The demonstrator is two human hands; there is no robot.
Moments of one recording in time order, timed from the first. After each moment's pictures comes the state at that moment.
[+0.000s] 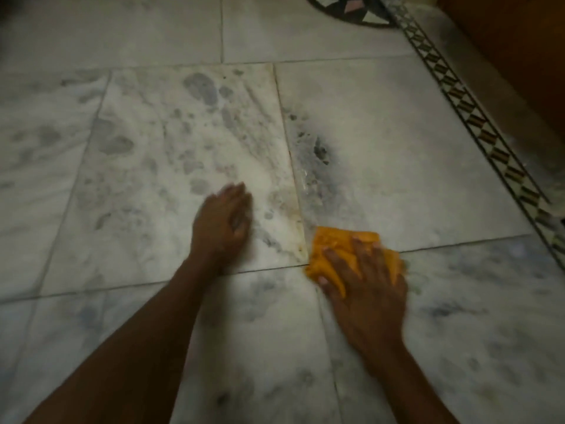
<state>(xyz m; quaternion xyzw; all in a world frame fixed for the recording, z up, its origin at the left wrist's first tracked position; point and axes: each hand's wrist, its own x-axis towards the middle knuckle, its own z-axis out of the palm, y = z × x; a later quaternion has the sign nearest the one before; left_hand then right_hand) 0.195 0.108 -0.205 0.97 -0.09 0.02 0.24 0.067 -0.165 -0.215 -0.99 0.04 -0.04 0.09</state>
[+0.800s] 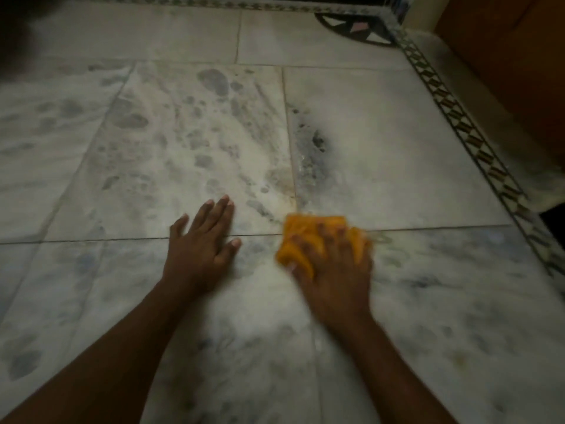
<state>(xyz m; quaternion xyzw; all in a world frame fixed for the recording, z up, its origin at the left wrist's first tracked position) 0.088 0.127 -0.229 0.99 -0.06 0.02 0.10 0.048 -0.146 -0.223 -0.99 -0.04 -0.08 0.11</state>
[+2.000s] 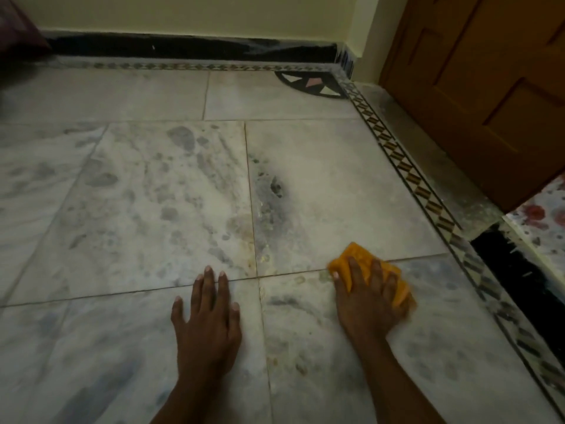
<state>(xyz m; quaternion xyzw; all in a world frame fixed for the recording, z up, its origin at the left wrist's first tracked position) 0.034 0.010 -0.224 0.99 0.05 0.03 0.15 0.067 -0.259 -0.198 -0.96 0.26 -0.02 0.14</state>
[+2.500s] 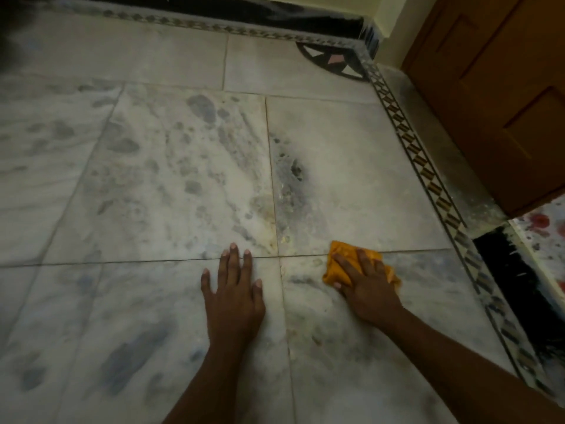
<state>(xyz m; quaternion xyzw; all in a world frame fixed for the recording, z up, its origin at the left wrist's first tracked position) 0.030 0.012 -0.208 0.98 0.04 0.01 0.19 0.072 -0.279 -0.188 -0.98 0.01 0.18 0.06</state>
